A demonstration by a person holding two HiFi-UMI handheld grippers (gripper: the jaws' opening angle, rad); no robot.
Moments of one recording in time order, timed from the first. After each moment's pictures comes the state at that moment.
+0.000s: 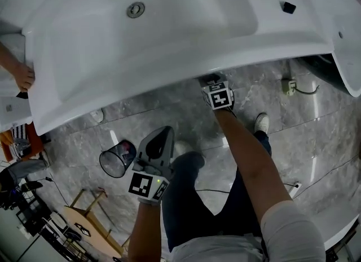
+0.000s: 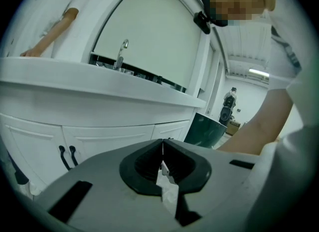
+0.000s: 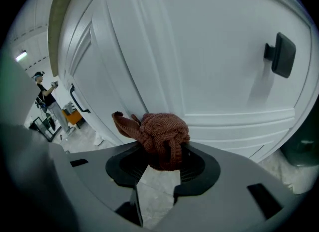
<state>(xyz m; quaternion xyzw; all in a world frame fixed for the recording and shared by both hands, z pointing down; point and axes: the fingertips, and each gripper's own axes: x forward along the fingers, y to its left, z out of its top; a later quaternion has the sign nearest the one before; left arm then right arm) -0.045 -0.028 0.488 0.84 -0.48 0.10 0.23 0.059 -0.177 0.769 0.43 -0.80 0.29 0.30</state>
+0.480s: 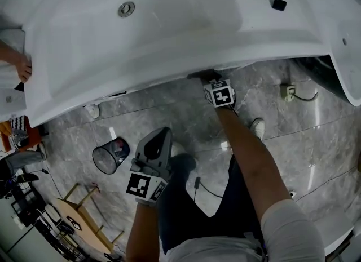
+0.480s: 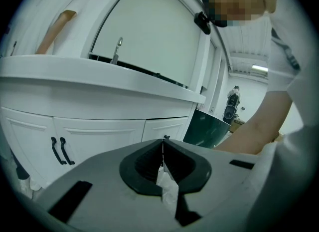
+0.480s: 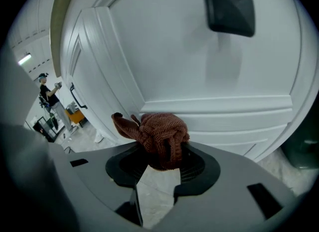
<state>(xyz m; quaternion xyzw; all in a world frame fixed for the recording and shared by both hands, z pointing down) 0.002 -0.022 0.502 0.83 -0.50 0.11 0.22 0.104 -0.187 0.788 0.41 -0.81 0.29 0.29</state>
